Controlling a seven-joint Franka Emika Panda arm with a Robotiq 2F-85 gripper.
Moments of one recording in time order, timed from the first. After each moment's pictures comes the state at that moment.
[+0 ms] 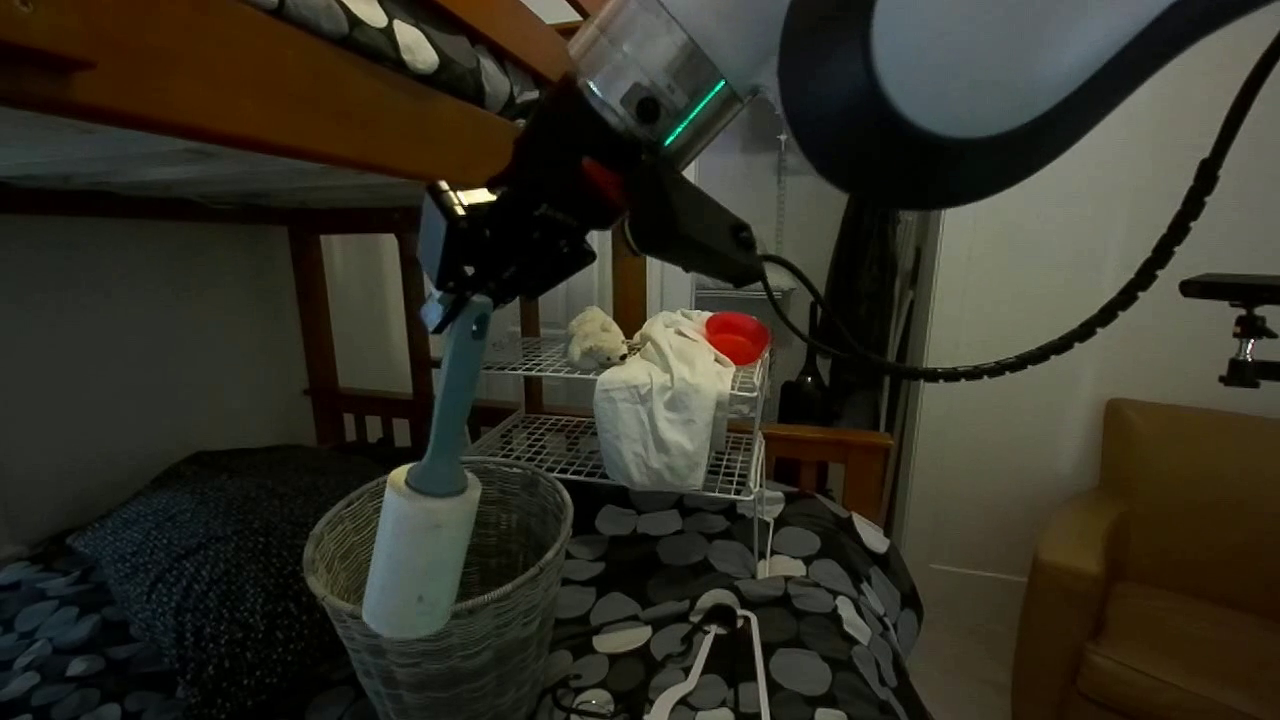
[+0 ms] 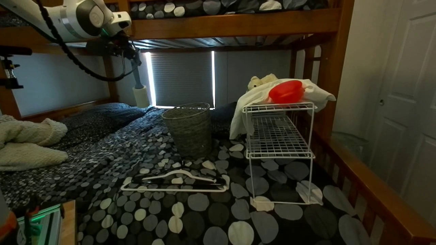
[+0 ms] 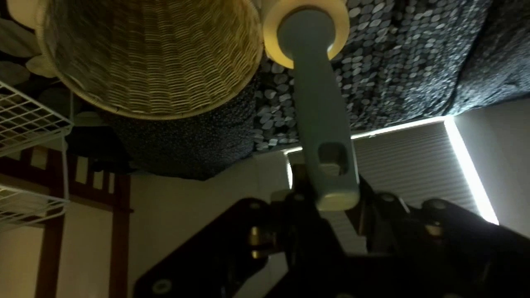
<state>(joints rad) 0.56 -0.33 0.25 -2.29 -0.05 2.82 0.35</state>
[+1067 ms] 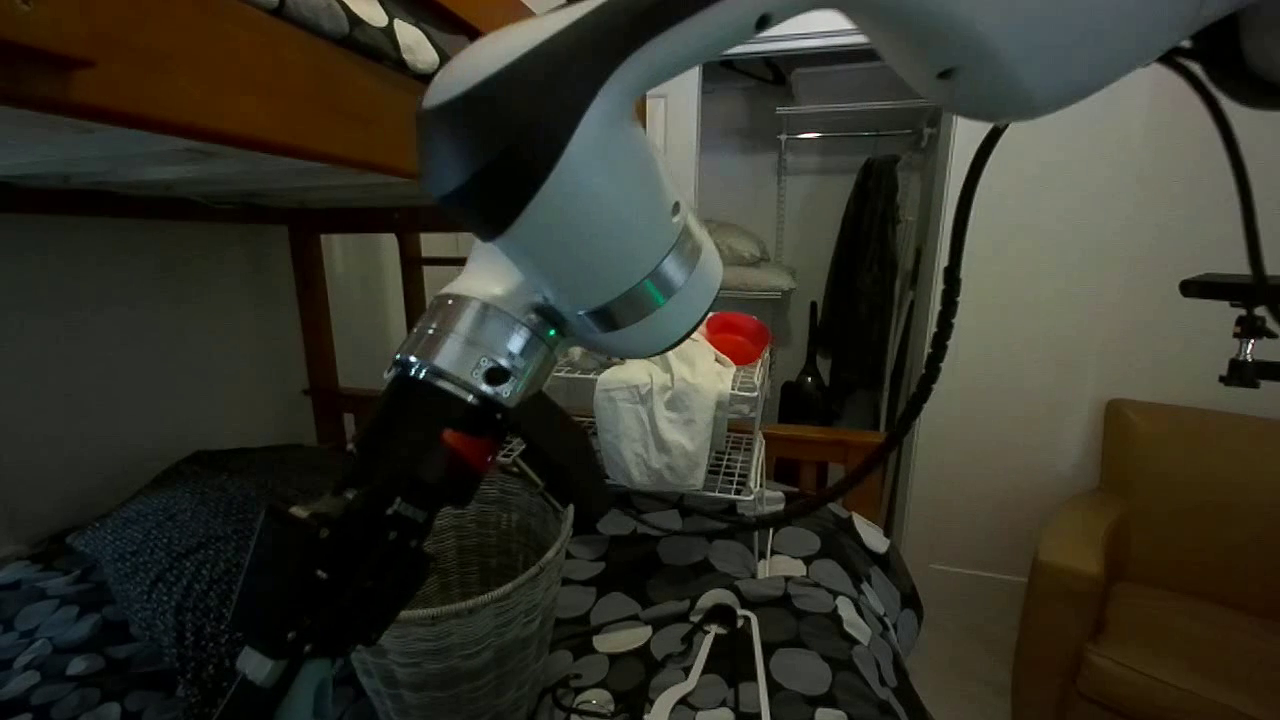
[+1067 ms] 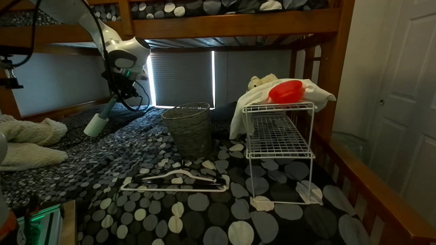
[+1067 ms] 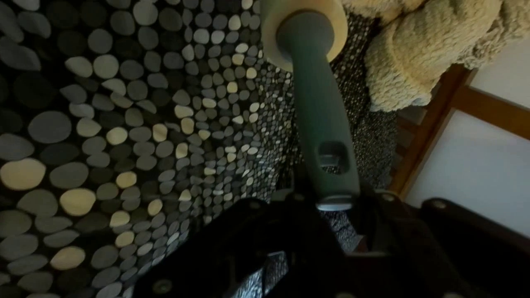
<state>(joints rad) 0.67 0.17 0.18 -1.96 0.88 2.23 -0.57</state>
